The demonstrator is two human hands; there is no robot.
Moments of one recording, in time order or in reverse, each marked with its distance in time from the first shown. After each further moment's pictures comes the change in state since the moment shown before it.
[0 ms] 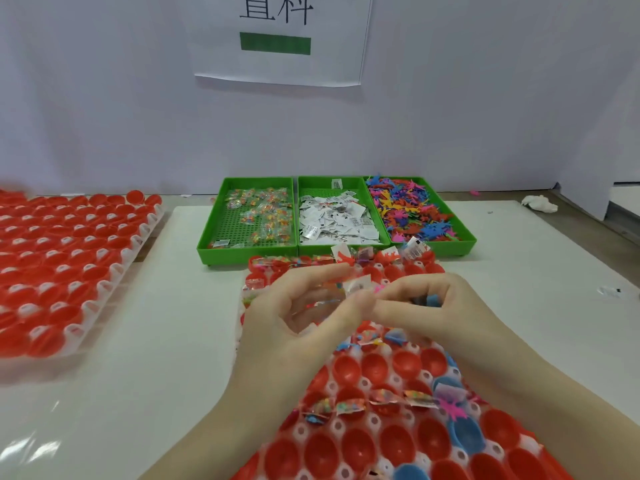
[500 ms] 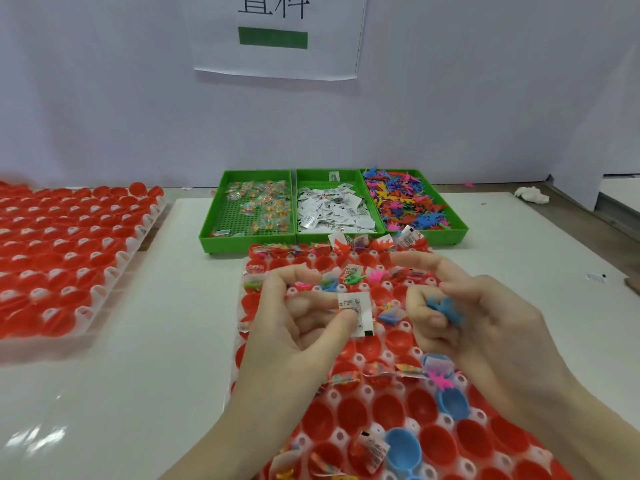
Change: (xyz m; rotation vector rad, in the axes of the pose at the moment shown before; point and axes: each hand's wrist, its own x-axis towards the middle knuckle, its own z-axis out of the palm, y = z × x) left_hand -0.030 -0.004 0.002 -0.070 0.033 -0.118; right_hand -0.040 -0.007 -0.003 0.477 -0.024 0.077
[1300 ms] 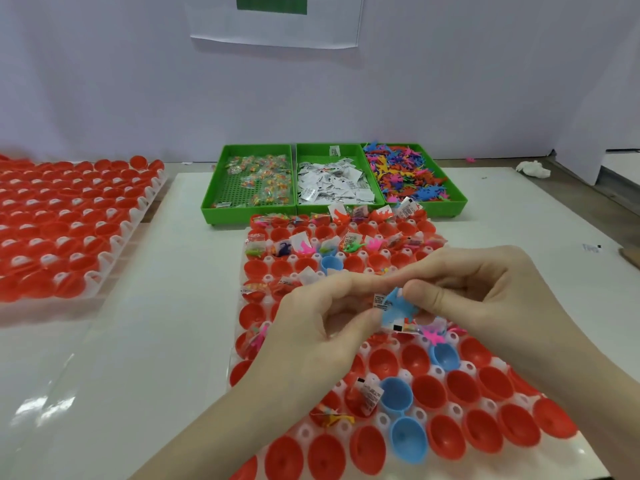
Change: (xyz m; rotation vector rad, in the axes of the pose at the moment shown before) left_hand -0.019 0.005 0.006 0.238 -0.320 0.118; right_hand -0.020 -0.006 0.006 -0.552 0.034 -0.279
